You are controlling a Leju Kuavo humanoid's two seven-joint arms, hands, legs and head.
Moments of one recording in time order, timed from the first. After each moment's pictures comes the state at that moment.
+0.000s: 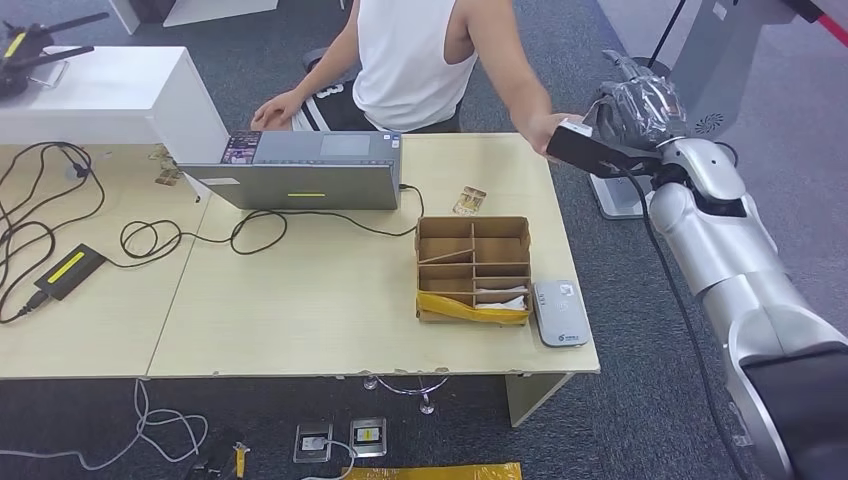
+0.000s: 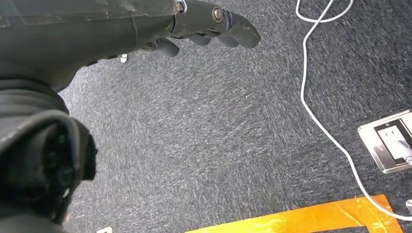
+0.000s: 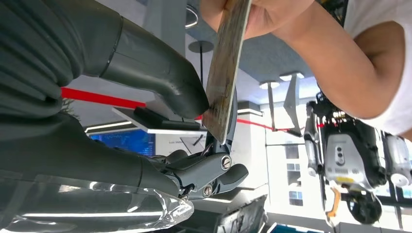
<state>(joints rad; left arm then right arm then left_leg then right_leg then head) -0.25 0.17 -0.15 -0.20 -0.34 0.22 0.02 -1.11 -0.24 0.45 -0.63 1.01 -0.27 -0.23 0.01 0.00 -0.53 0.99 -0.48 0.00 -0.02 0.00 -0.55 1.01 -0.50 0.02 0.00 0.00</state>
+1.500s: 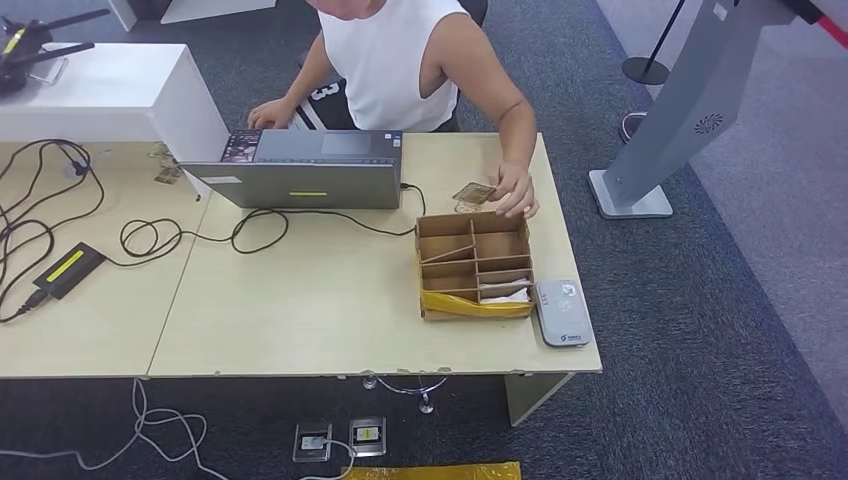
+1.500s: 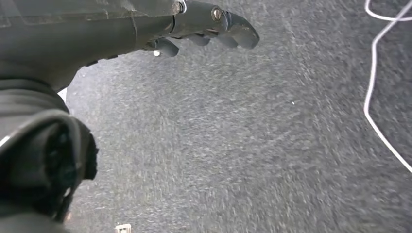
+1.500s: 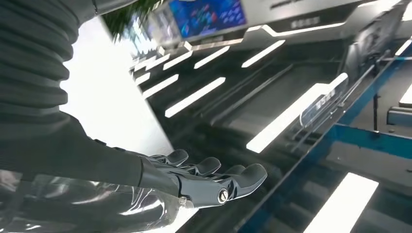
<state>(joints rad) -0.11 0.20 -0.15 -0.20 -0.24 0.32 -0.02 -0.73 -0.74 -0.36 -0.88 1.02 -0.70 -0.62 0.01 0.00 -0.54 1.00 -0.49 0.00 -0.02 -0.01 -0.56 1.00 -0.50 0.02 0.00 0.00</state>
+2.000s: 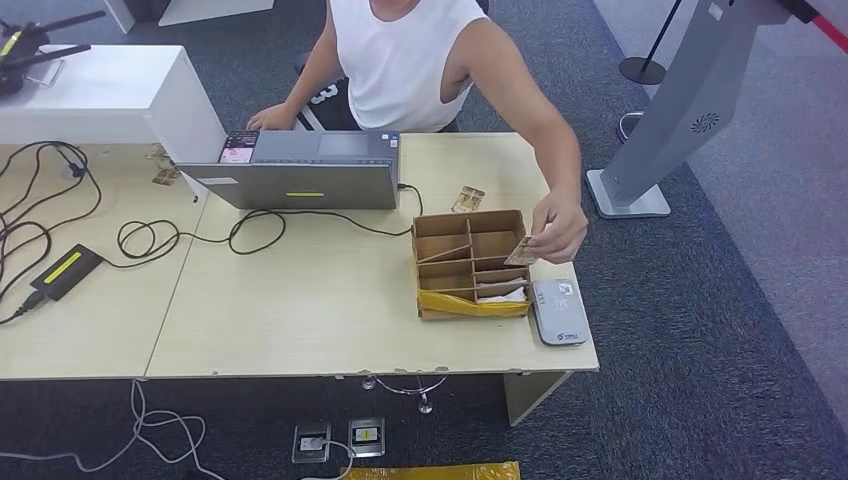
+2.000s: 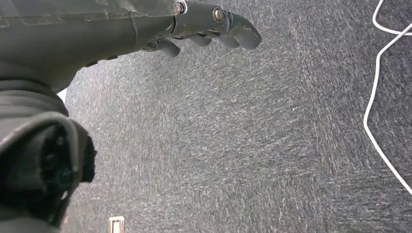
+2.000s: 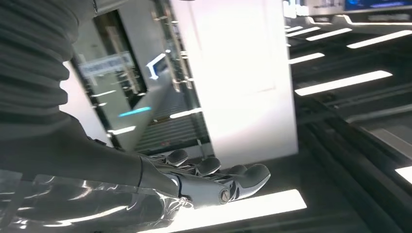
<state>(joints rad) -0.12 0.20 -0.15 -0.20 -0.19 0.36 -0.01 -0.39 -0.76 -1.15 -0.85 1.42 -0.70 -0.56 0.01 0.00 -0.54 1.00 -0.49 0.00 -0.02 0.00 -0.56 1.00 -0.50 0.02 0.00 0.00</state>
